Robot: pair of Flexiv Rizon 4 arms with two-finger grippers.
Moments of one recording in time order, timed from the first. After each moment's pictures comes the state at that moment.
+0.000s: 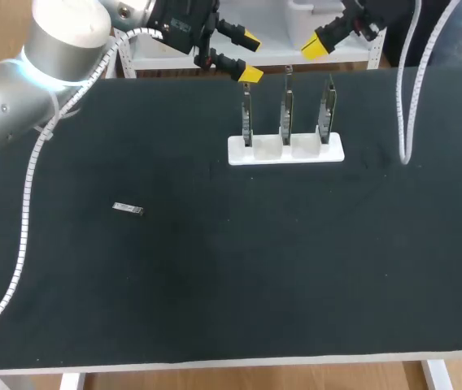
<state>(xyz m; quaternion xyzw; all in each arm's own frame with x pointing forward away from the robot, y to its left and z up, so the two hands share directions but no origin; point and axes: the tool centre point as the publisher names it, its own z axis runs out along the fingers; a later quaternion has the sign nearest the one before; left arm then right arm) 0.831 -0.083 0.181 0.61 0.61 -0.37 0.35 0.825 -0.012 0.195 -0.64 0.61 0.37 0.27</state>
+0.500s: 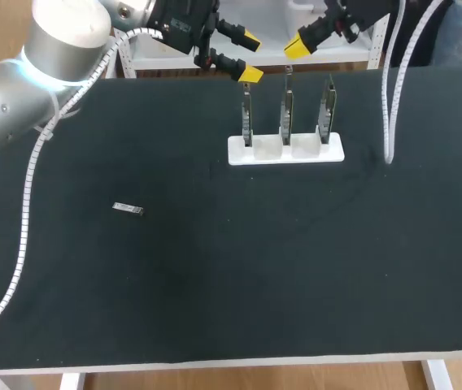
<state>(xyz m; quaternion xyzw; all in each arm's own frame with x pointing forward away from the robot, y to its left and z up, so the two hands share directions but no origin) 0.831 -0.083 0.181 0.61 0.61 -0.37 0.35 0.837 0.013 0.188 -0.65 0.61 0.35 0.29</state>
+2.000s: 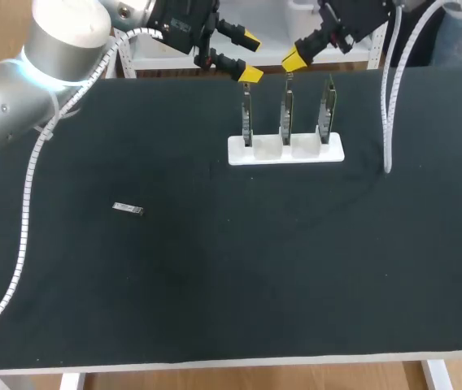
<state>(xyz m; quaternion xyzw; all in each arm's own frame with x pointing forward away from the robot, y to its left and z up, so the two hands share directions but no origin) 0.831 -0.083 0.181 0.61 0.61 -0.37 0.35 0.834 0.016 0.166 -0.64 0.63 0.35 0.27</state>
